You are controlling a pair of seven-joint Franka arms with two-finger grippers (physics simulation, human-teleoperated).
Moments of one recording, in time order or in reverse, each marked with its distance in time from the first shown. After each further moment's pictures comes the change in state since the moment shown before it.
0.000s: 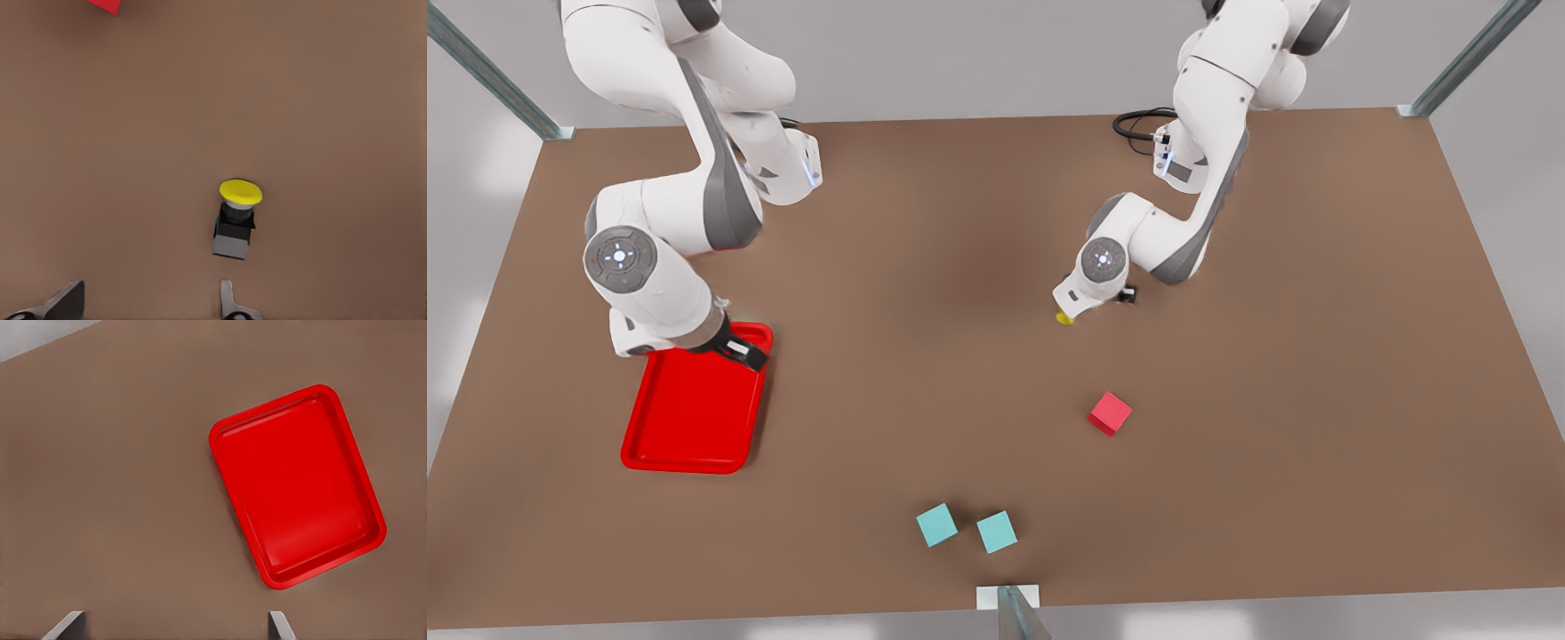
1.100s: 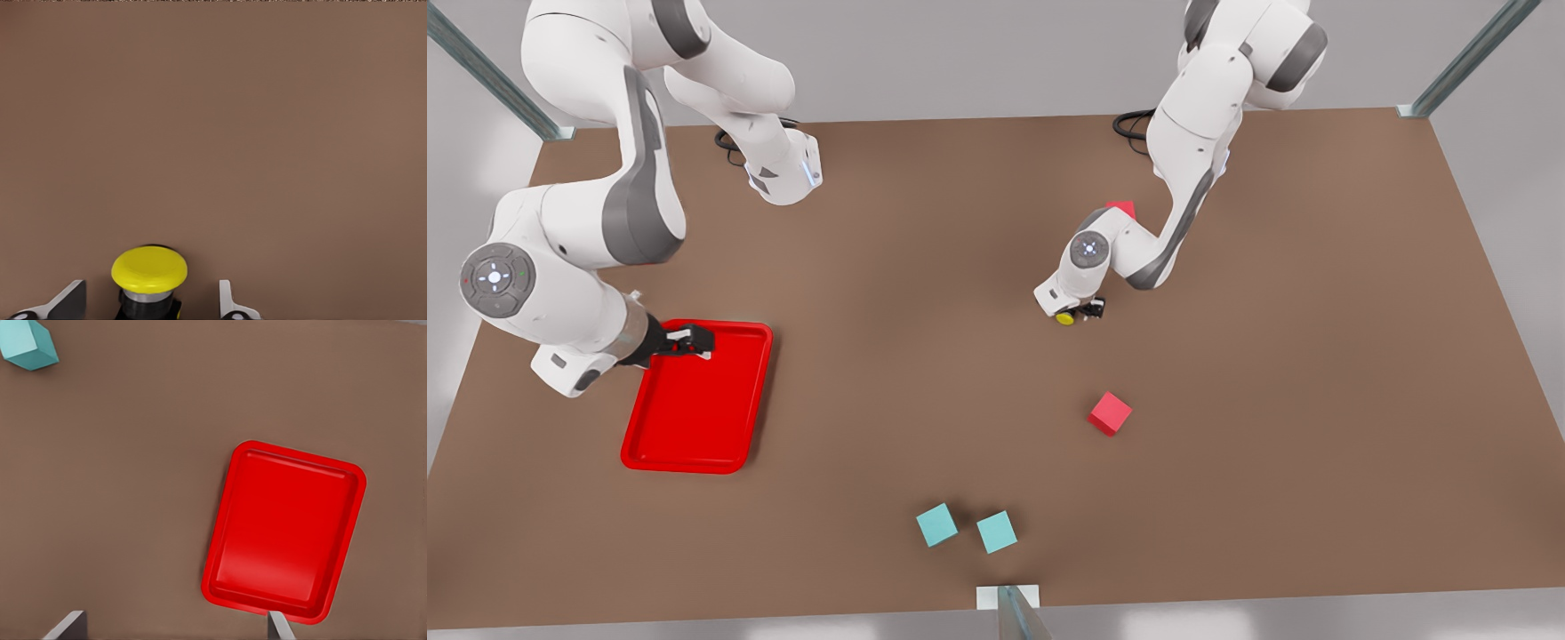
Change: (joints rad) left arm 0.012 0.183 -0.064 -0.141 0.099 0.541 -0.097; right arm -0.110 0.091 -0.002 0.200 0.055 -0.175 -0.708
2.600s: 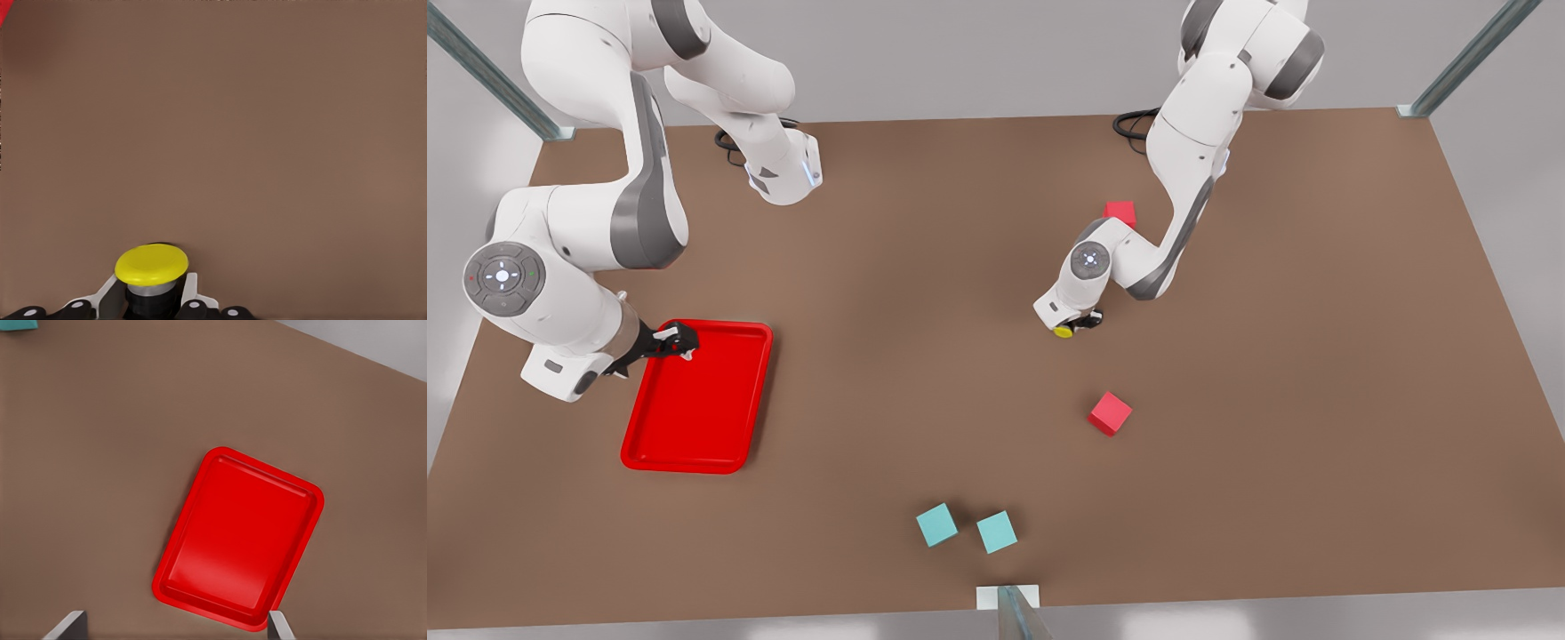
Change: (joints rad) left arm -0.003 0.031 0.025 0.076 -0.001 -0.013 -0.028; right arm 0.011 0.003 0.002 0.003 -0.108 0.010 -0.159
